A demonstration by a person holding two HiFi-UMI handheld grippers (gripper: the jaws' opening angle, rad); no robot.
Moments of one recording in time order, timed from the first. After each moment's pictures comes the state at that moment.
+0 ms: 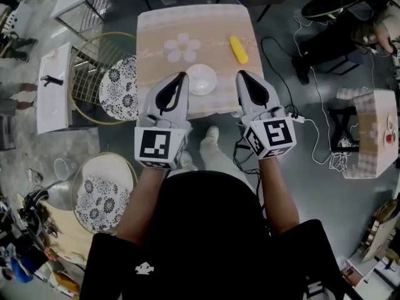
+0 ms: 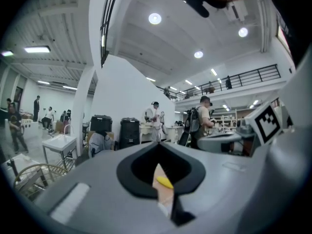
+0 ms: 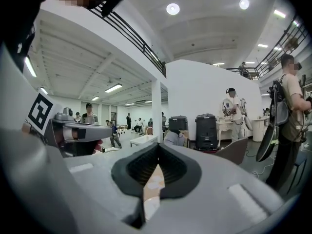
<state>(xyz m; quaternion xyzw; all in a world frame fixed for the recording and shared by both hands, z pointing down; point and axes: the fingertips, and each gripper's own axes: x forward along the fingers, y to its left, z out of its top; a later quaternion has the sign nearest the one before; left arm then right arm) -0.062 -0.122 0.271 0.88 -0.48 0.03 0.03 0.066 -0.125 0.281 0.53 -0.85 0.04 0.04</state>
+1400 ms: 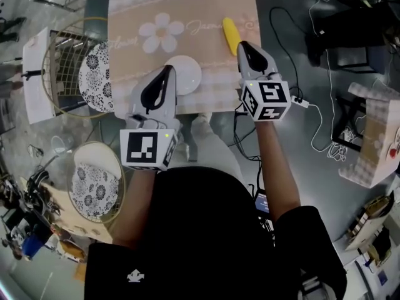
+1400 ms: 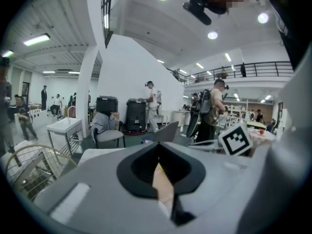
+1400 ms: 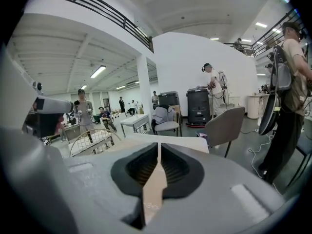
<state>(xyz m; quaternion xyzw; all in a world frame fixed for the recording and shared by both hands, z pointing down) 0.001 -0.237 0.371 0.85 -0.51 0.11 0.11 0.167 -0.302 0.457 0.53 -0.82 0.15 0.13</state>
